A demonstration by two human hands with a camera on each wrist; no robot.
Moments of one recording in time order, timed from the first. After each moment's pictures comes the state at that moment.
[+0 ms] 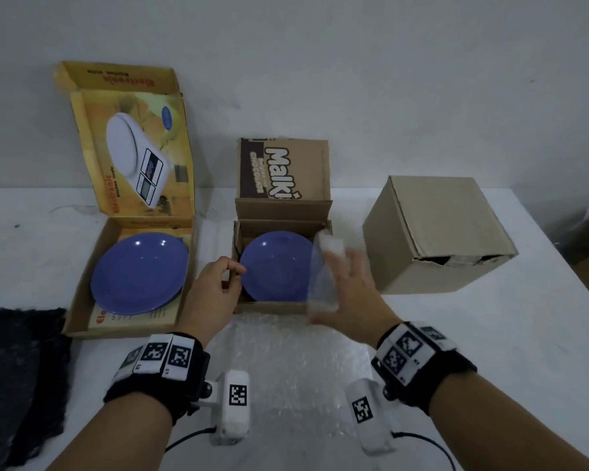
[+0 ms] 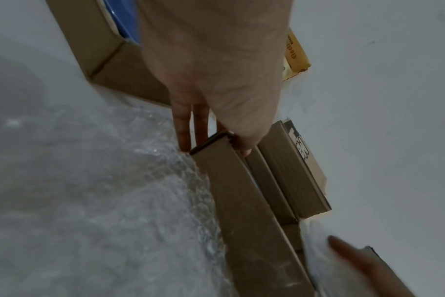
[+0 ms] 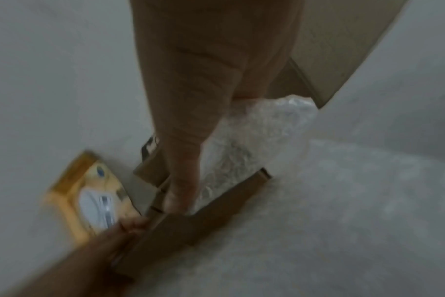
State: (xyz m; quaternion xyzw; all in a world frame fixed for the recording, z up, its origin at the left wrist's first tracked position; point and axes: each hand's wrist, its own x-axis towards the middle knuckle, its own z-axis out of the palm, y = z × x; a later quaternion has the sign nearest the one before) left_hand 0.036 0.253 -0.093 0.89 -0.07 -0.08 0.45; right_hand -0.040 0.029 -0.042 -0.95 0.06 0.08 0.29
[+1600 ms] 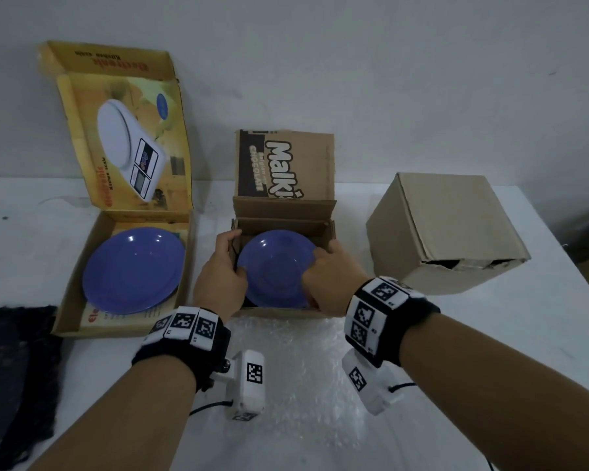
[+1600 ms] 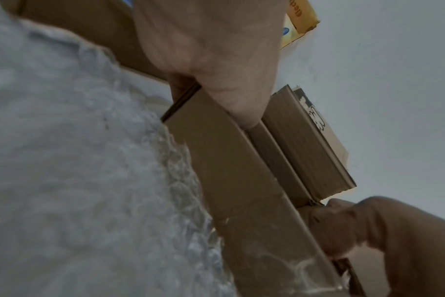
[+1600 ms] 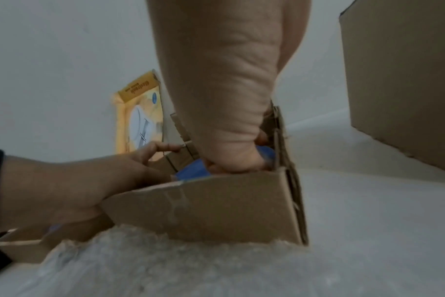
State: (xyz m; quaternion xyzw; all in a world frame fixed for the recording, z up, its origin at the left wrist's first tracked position) left_hand 0.061 0.231 -0.105 0.89 -0.03 -0.08 0.45; right_hand 0.018 0.053 -0.032 -0.94 -0.18 0.21 -0.18
